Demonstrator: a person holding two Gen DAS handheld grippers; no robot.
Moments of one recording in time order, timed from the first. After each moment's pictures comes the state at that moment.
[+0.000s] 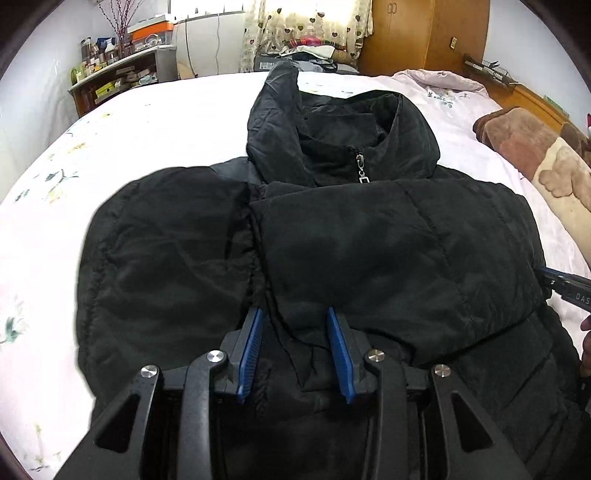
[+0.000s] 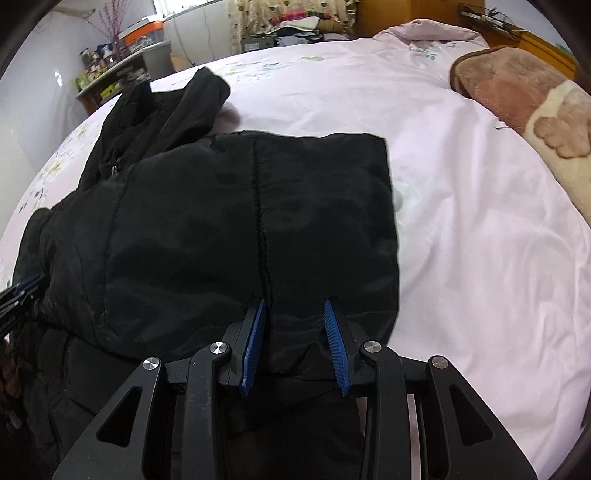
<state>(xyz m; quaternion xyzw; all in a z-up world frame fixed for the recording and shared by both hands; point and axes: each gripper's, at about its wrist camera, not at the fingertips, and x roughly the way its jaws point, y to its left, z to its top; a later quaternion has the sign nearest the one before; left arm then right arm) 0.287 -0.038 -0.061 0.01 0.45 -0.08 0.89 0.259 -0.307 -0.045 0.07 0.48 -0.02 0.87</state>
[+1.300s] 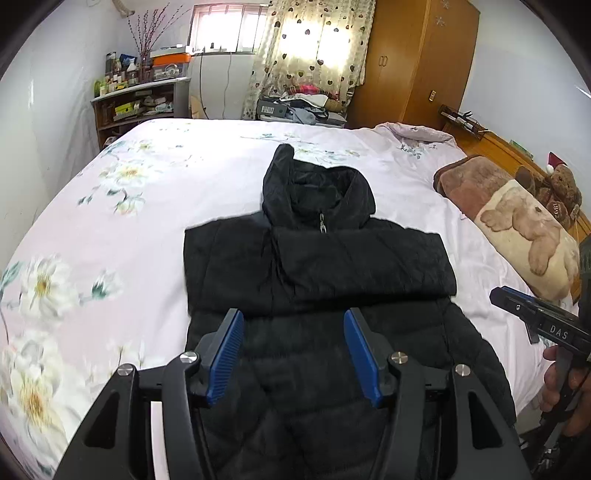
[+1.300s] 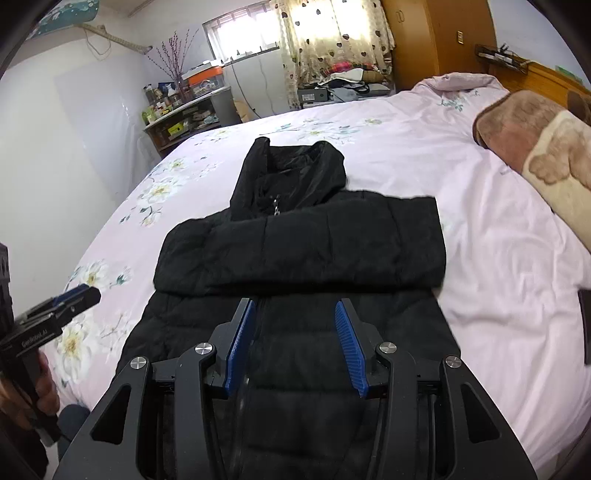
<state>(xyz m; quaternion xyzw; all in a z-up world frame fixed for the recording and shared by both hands) 0.162 0.013 0.072 -0.04 0.39 -0.11 0.92 0.125 -0.205 0.082 0.10 0.39 0.07 0.91</state>
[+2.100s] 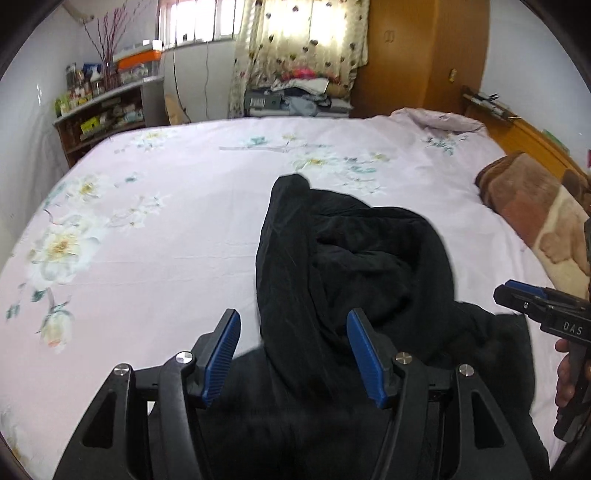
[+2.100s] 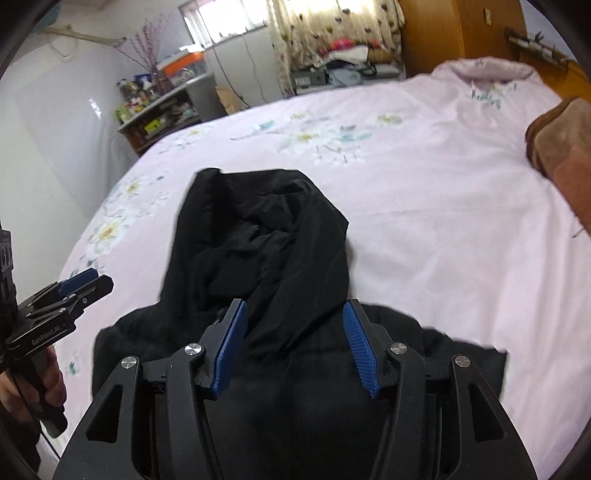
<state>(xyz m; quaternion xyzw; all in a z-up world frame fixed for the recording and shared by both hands) 0.457 -0.030 0.019 0.00 0.41 -0.11 0.91 0.406 -0.236 0.037 0.11 0.44 0.07 0.89</state>
